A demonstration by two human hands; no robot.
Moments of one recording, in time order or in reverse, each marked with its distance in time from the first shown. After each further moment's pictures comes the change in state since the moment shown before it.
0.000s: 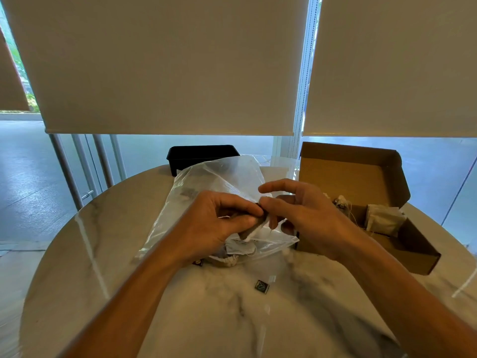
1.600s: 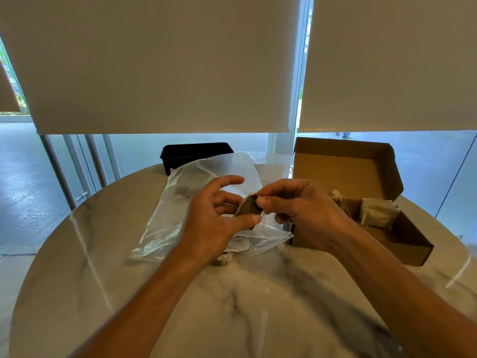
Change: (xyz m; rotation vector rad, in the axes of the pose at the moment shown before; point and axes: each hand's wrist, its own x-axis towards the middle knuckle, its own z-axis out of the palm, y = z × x) left_hand 0.002 -0.006 0.024 -0.048 0.272 -0.052; right_hand 0.005 0.010 -0.004 0.150 0.089 -0.018
